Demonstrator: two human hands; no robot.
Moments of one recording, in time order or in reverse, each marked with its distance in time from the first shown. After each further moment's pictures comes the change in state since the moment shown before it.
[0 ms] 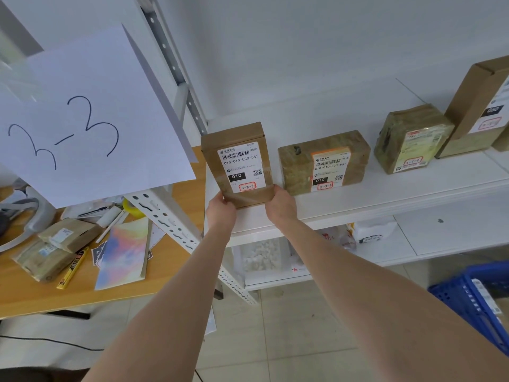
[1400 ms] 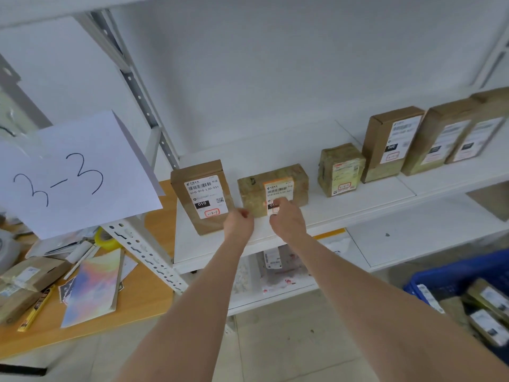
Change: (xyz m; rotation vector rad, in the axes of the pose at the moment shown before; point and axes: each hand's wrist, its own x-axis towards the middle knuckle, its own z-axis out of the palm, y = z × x) left_hand -0.081 0.084 0.061 0.078 -0.193 0.059; right_hand -0.047 0.017 -0.120 -0.163 0.119 0.038
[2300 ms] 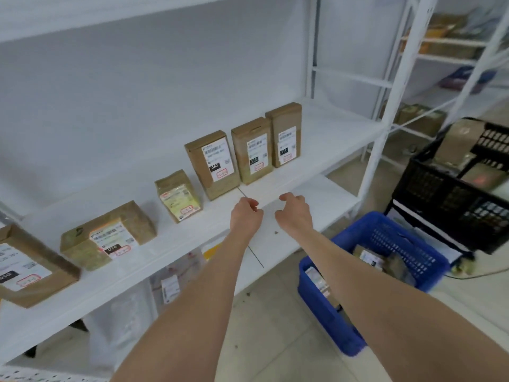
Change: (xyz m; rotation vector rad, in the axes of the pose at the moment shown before) left_hand -0.160 0.189 0.325 0.192 -0.286 0.410; right_hand -0.030 0.286 -0.293 0.088 0.292 0.238
